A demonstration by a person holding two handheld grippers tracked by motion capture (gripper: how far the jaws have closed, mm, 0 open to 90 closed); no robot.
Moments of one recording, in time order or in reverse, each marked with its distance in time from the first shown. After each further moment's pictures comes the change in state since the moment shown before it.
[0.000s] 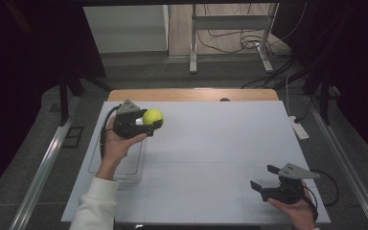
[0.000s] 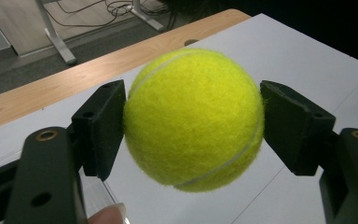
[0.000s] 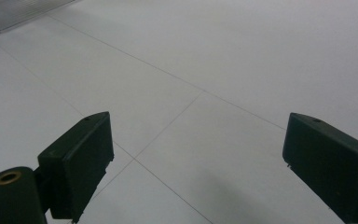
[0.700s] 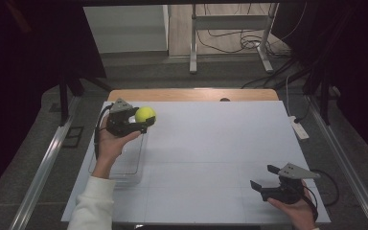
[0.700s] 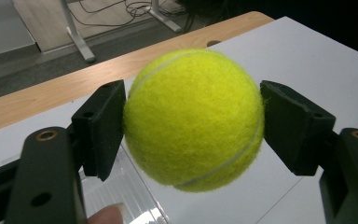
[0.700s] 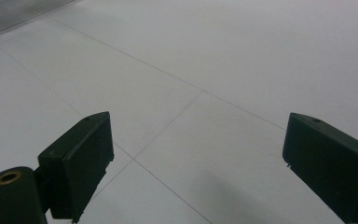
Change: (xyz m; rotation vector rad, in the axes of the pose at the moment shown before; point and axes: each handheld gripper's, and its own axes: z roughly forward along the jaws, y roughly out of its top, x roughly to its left) left arm 0.018 -0.005 -0.006 -0.008 0.067 -0.031; right arm 0.000 0.000 0.000 -0.001 -0.002 0.004
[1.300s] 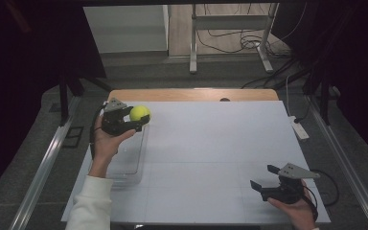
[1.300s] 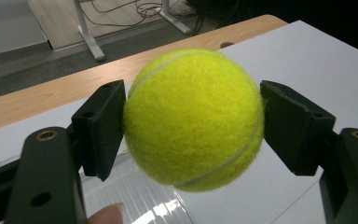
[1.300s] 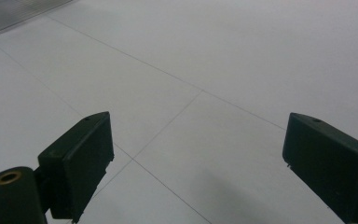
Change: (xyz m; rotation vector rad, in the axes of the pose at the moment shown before) left arm 0.014 -0.004 -0.005 -0.009 0.033 -0.027; right arm 0.000 0.000 0.000 0.001 -0.001 0.001
